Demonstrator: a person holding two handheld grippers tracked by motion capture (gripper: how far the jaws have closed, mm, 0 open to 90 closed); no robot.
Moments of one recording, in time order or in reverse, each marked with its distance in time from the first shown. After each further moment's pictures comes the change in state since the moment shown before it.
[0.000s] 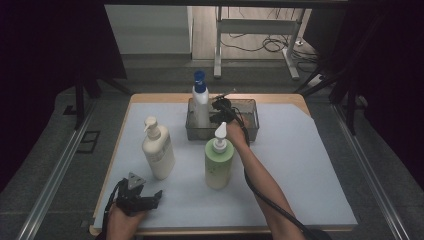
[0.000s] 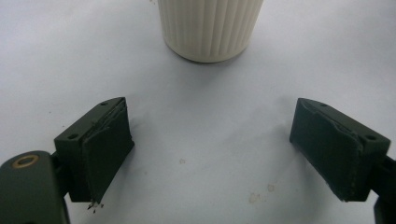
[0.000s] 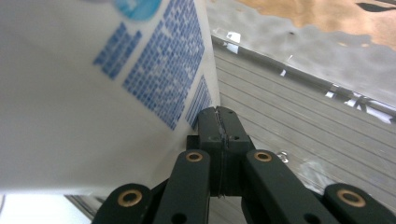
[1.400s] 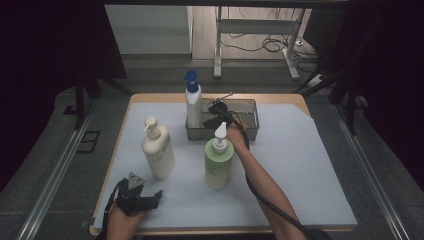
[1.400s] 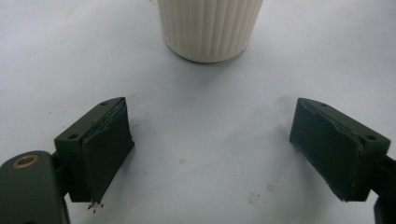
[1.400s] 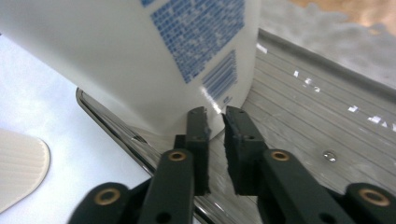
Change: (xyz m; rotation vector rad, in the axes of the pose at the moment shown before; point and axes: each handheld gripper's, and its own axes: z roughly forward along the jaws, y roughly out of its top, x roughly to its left) left arm 0.000 0.000 0.000 0.001 0.001 0.002; right arm 0.016 -0.009 -0.007 -0.008 0.089 -0.077
